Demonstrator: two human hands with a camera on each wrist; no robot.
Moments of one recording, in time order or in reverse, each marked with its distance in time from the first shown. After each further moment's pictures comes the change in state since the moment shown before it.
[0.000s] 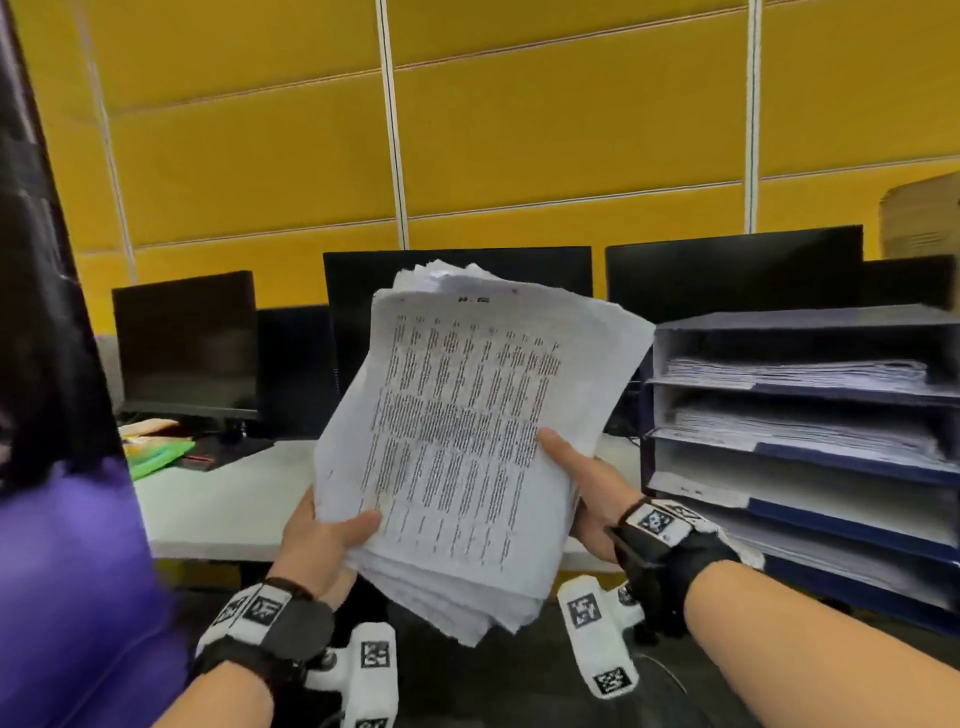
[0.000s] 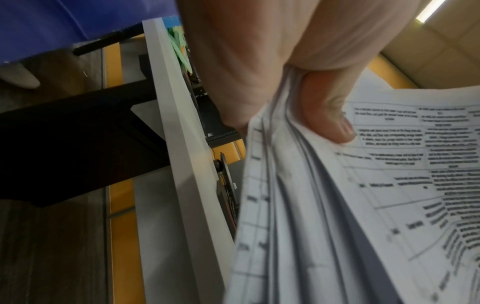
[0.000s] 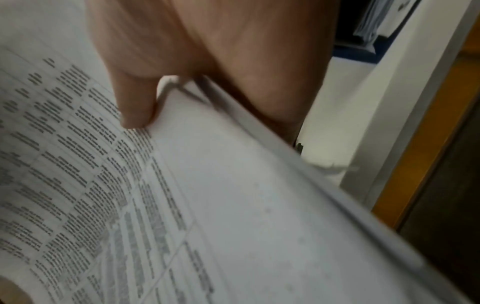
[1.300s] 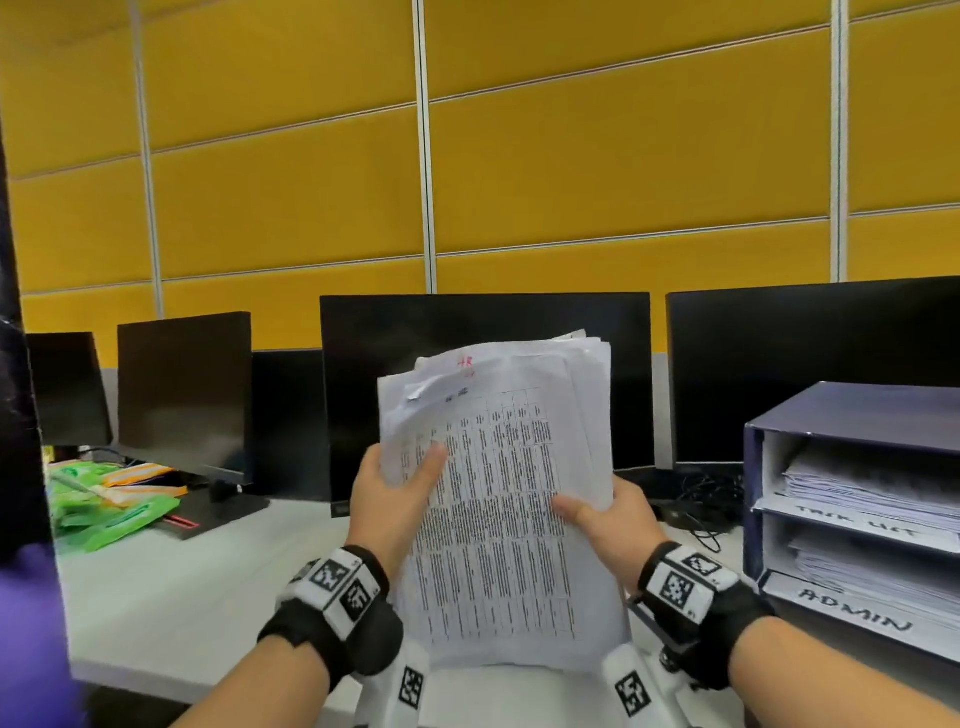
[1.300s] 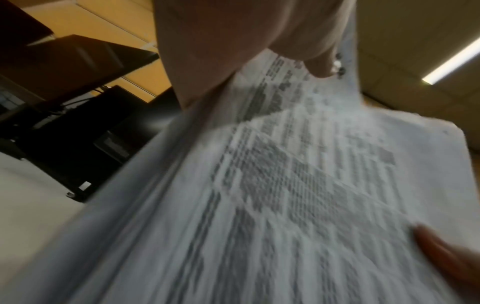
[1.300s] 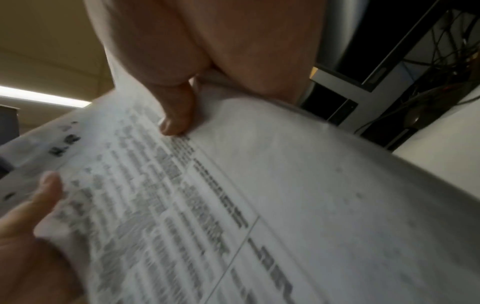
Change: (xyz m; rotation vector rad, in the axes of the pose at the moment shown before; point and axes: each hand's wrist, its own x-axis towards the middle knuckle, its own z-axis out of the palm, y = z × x) left_hand 0.154 0.022 0.098 0.249 0.087 0.365; right_hand 0.158 -0.028 -0.013 -0.421 0.088 -0.315
